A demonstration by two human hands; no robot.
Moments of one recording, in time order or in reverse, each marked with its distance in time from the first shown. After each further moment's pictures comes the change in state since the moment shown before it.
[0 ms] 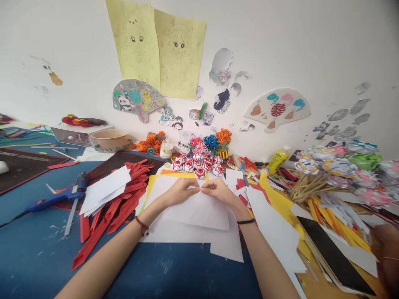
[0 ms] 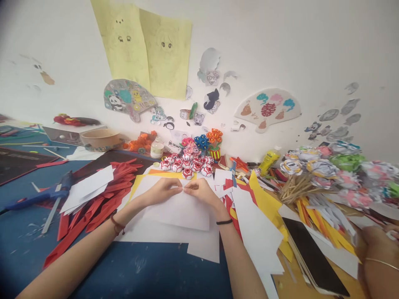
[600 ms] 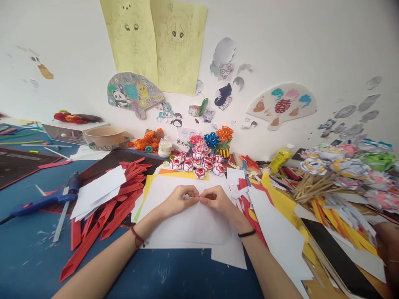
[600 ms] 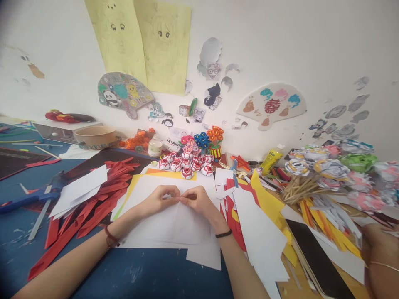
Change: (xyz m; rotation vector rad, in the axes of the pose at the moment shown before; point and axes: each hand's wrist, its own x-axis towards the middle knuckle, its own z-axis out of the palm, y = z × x) left_hand -0.015 -0.001 0.015 -0.307 -0.039 -0.074; right_hand -0.015 -0.001 0.021 0.081 0.030 -0.017
